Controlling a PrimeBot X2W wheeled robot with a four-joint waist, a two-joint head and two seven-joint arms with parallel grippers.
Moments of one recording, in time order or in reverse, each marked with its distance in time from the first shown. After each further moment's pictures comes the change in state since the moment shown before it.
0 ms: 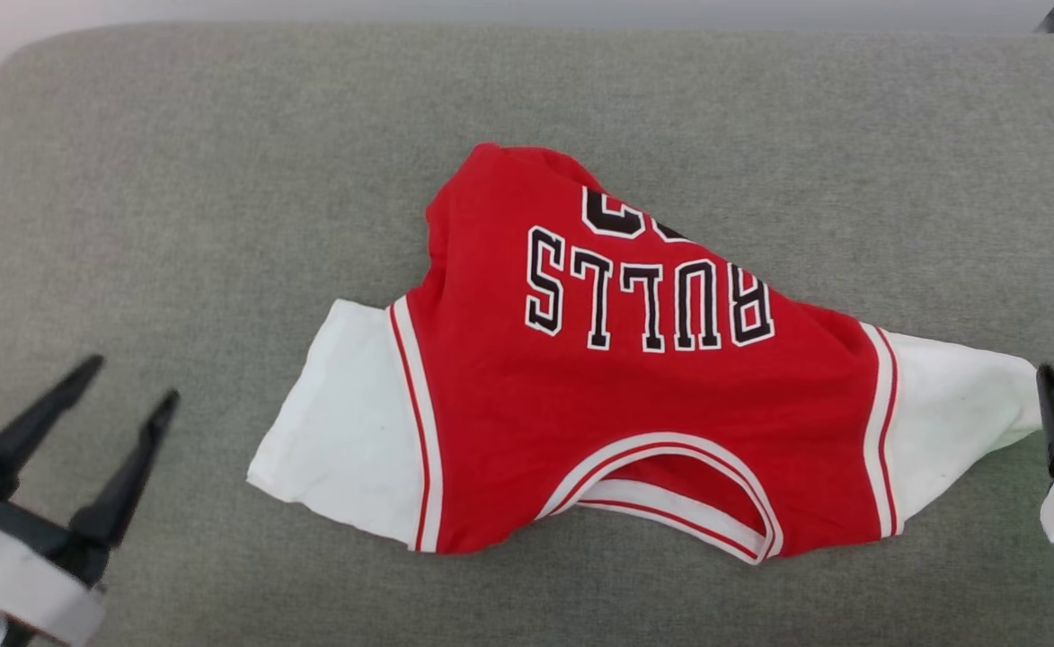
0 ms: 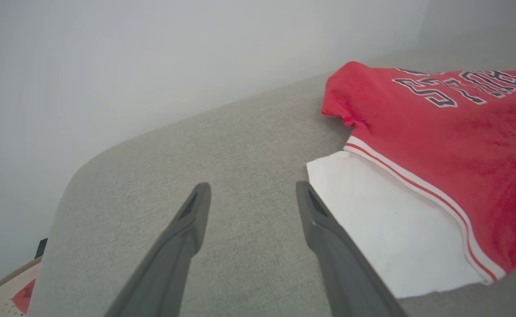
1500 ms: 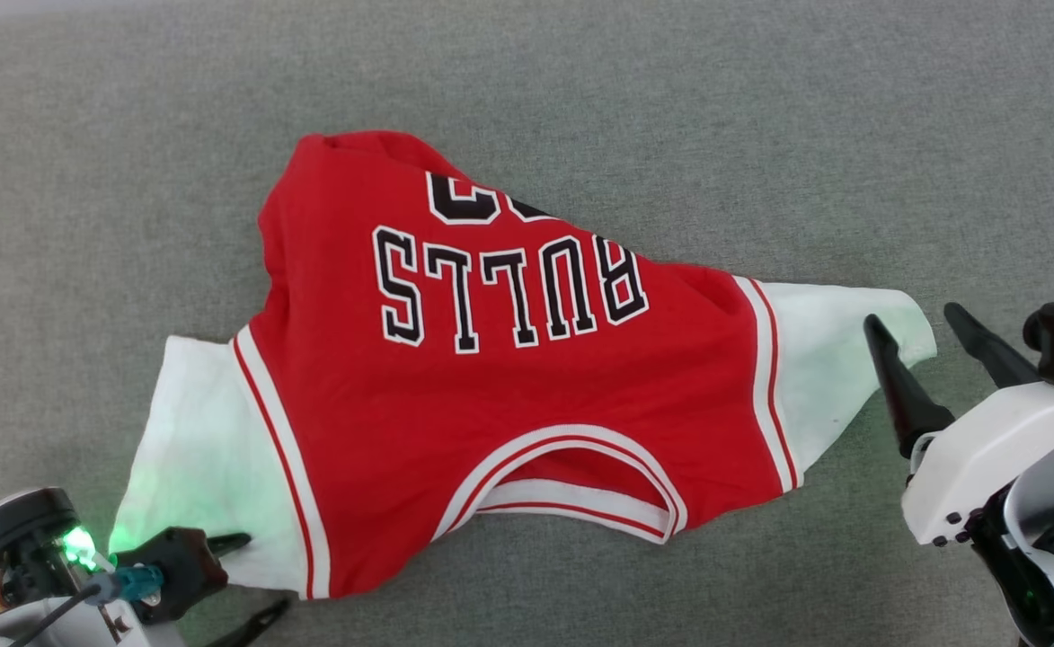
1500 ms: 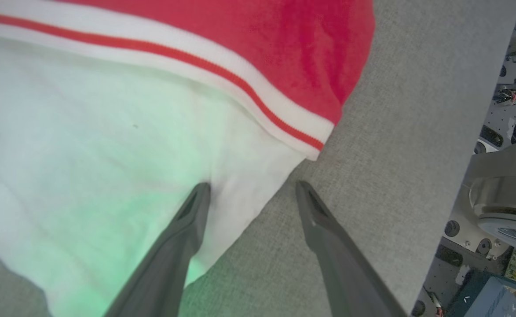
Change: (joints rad) left arm -0.533 0.410 -1.035 -0.209 -0.106 0.004 0.354; right arm -0.011 0.003 0.289 -0.131 0.102 0.000 -0.063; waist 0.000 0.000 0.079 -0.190
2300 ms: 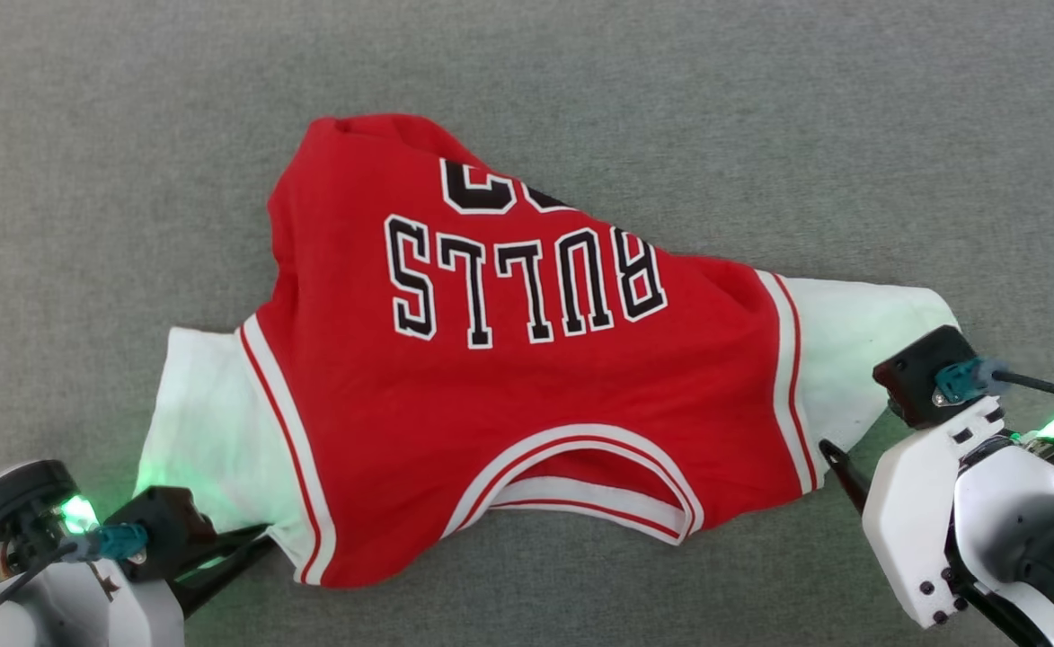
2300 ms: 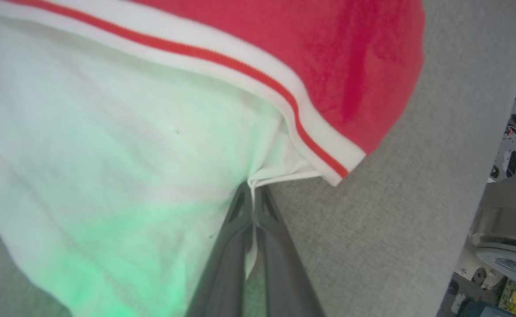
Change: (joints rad) left arm -0.049 -0.042 -0.007 0.074 -0.066 -0.004 -0.071; right arm -0.038 -0.308 0.284 -0.073 0.069 0.000 0.413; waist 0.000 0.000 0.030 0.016
